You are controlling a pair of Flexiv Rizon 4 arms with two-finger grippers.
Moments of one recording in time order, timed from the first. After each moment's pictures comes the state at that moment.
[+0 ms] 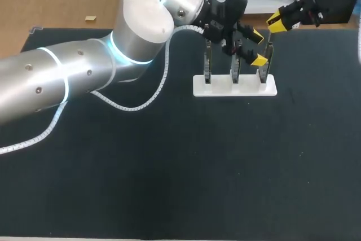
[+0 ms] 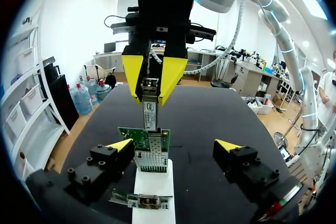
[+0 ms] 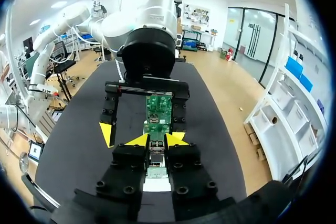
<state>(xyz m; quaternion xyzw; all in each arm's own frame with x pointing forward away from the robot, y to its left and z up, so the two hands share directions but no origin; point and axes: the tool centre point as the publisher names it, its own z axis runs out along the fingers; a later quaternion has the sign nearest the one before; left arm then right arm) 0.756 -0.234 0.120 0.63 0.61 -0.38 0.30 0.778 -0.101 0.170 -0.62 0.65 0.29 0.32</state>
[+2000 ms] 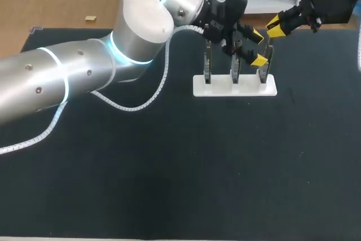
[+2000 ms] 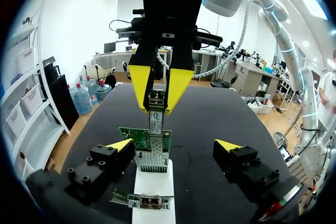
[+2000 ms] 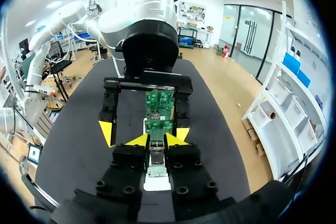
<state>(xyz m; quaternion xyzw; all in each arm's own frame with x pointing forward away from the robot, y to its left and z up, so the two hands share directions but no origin) 0.756 -0.234 0.120 0.63 0.61 -0.38 0.30 0.773 -0.100 0.159 -0.61 0.66 0.28 0.32</state>
